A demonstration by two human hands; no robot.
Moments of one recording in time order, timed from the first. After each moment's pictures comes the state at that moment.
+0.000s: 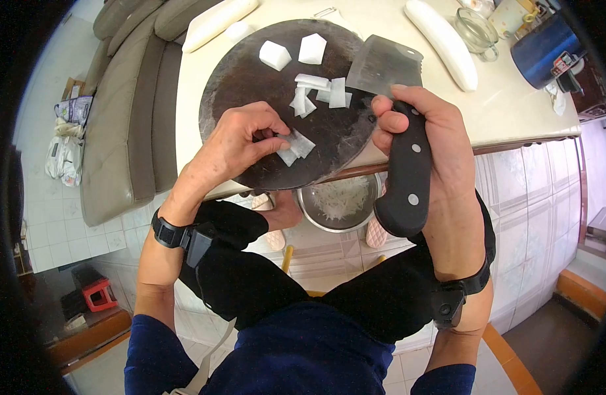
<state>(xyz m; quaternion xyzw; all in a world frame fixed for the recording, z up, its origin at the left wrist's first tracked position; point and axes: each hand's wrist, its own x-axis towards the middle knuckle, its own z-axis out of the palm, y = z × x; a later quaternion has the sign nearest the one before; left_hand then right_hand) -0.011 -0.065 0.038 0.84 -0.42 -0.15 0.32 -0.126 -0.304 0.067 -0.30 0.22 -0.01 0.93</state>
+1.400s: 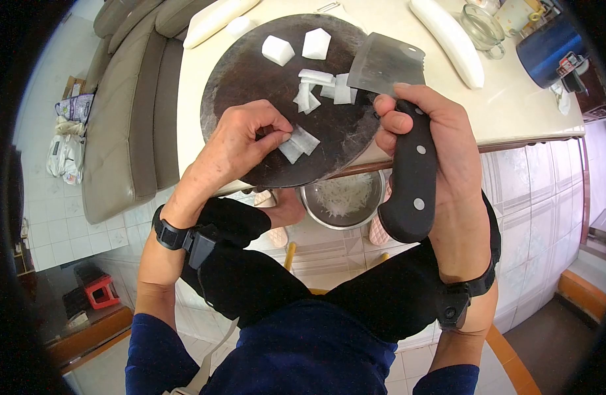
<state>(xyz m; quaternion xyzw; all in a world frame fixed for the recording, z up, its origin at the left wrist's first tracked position) -0.016 -0.065 0.038 0.85 -0.41 -0.13 0.30 -0.126 -0.300 0.068 -0.29 0.24 0.00 0.93</state>
